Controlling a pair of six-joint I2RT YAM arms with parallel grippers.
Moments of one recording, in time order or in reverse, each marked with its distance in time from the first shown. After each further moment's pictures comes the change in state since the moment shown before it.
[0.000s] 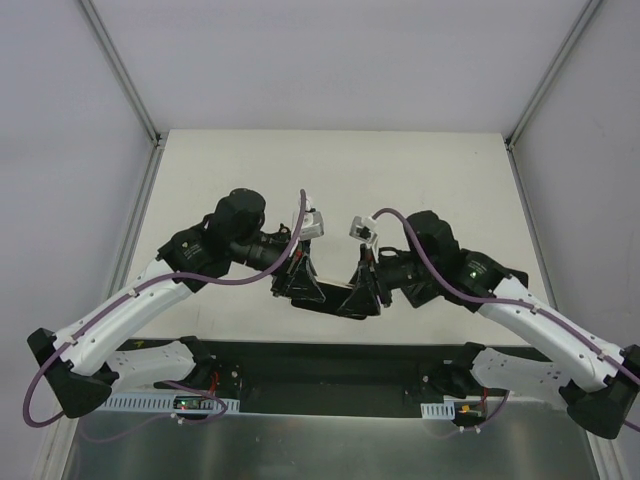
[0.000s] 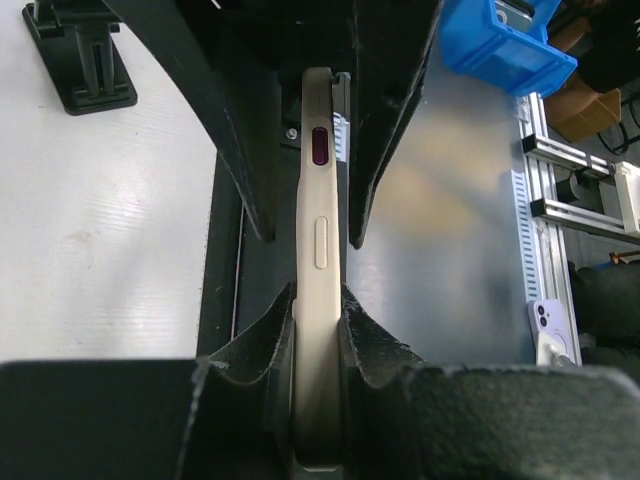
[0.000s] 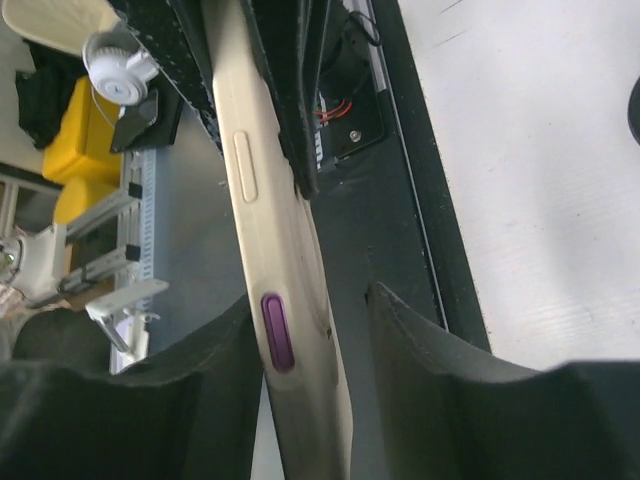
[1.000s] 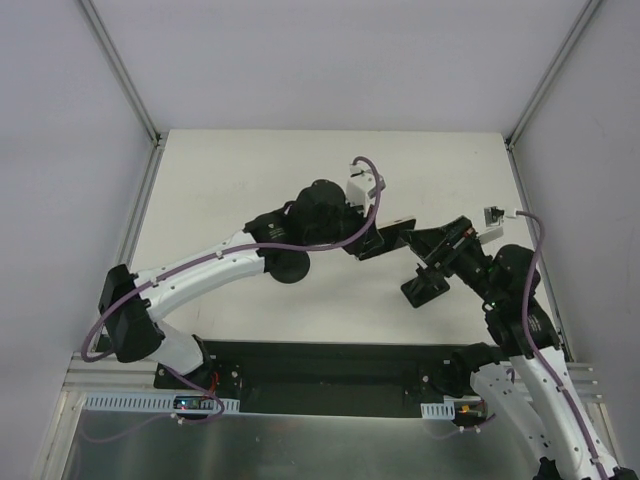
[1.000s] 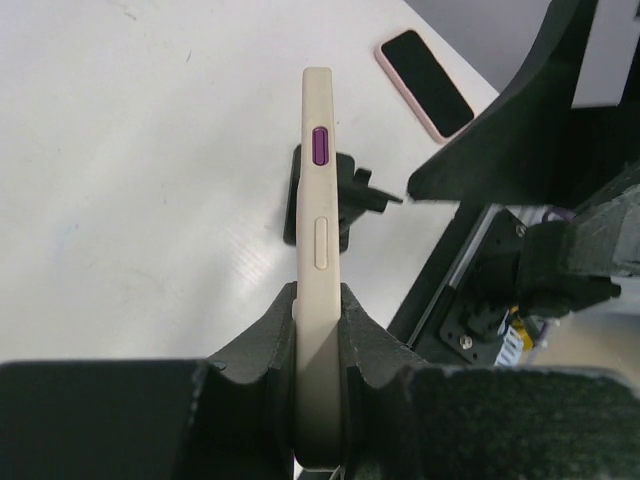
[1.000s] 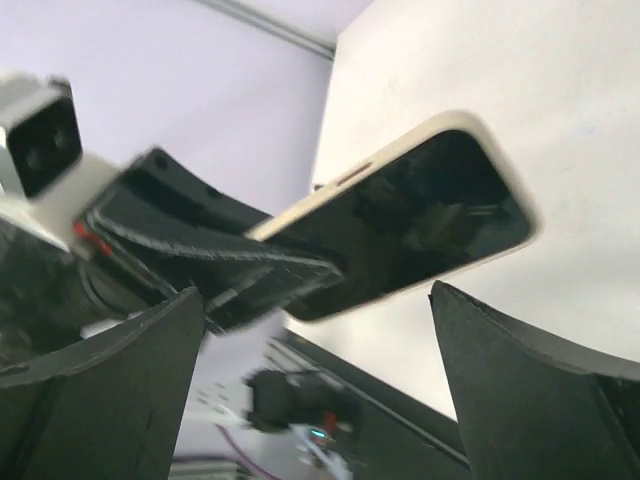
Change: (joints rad) left arm -0.197 0.454 0.211 0.382 -0.772 -0.223; right arm -0.511 -0.472 -0.332 0.224 0.490 0.884
